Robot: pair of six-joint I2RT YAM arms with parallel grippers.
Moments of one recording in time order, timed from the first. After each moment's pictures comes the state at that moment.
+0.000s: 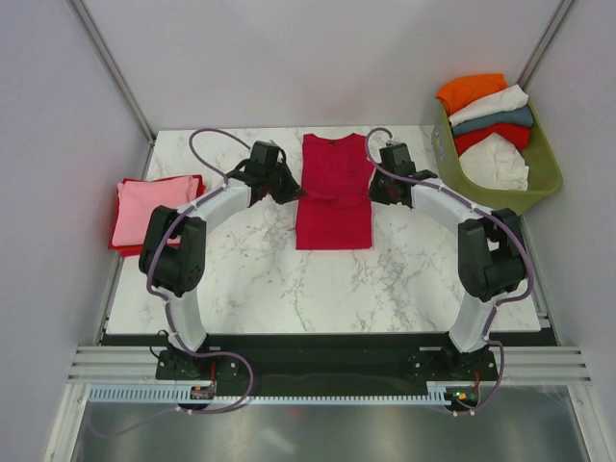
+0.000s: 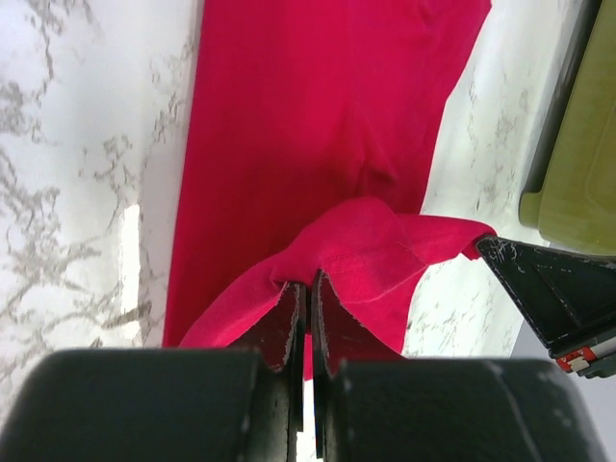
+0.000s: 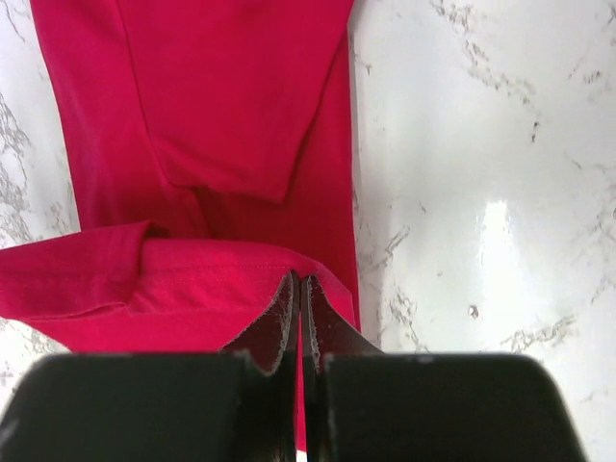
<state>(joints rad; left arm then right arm) -0.40 1.88 1.37 -0.25 0.19 -0.84 0.33 1.82 1.31 -0.32 0.04 0.56</state>
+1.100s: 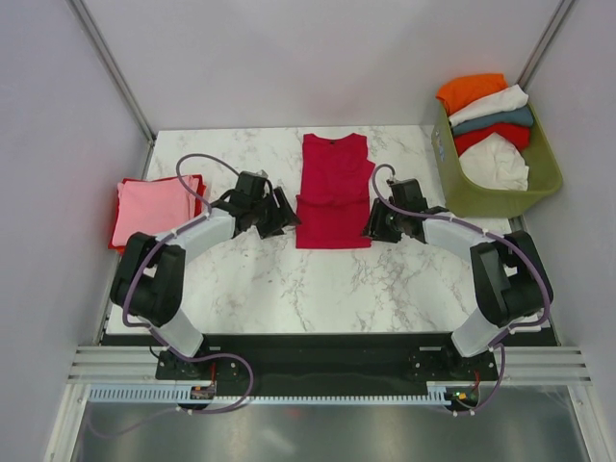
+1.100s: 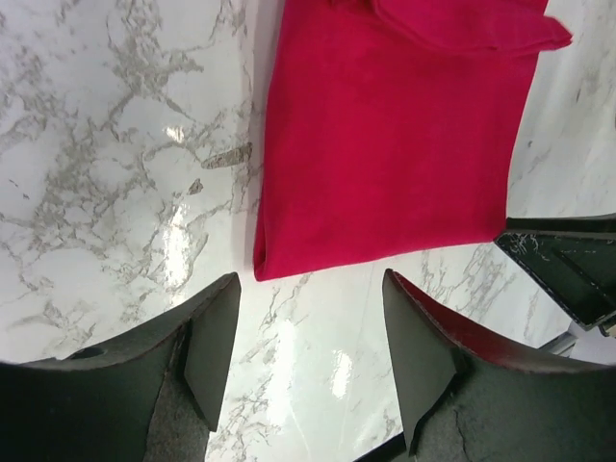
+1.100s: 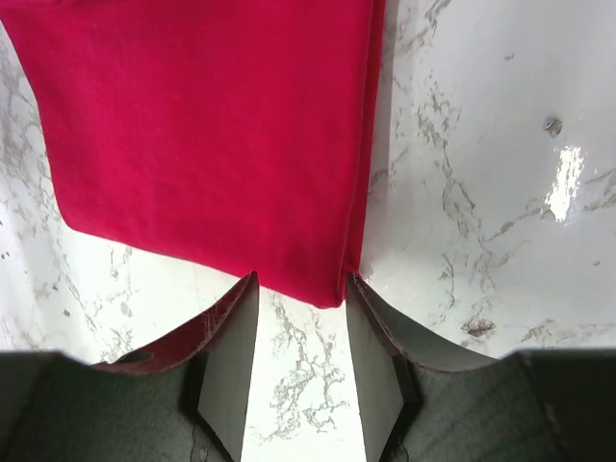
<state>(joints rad) -0.39 1.64 1.02 -0.22 0.22 -0.75 0.32 1.63 0.92 -0.18 -0.22 0.55</state>
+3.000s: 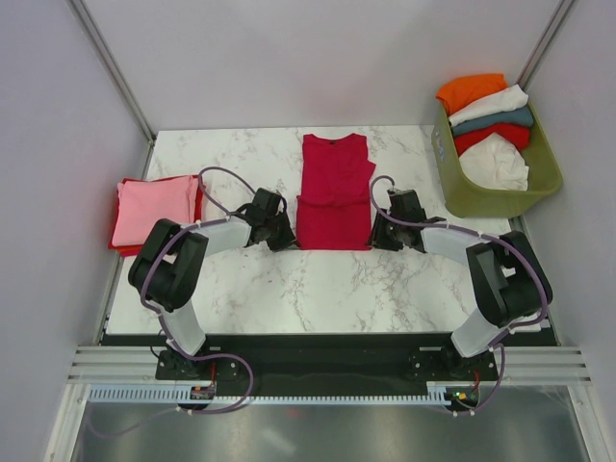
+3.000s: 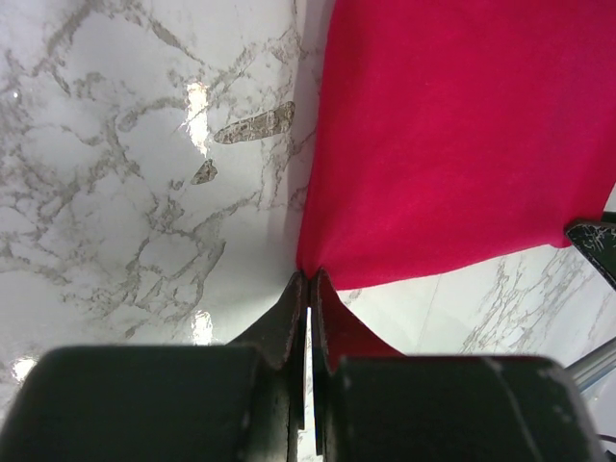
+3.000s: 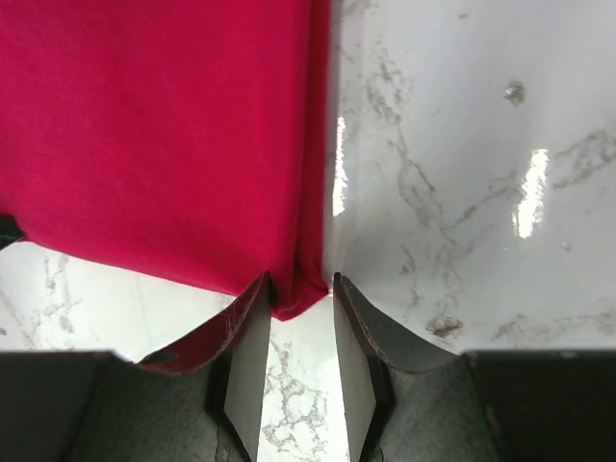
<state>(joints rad) -0.47 1.78 0.95 -0.12 0.19 -0.76 0.34 1.64 0.82 -0.09 -0.16 0.53</state>
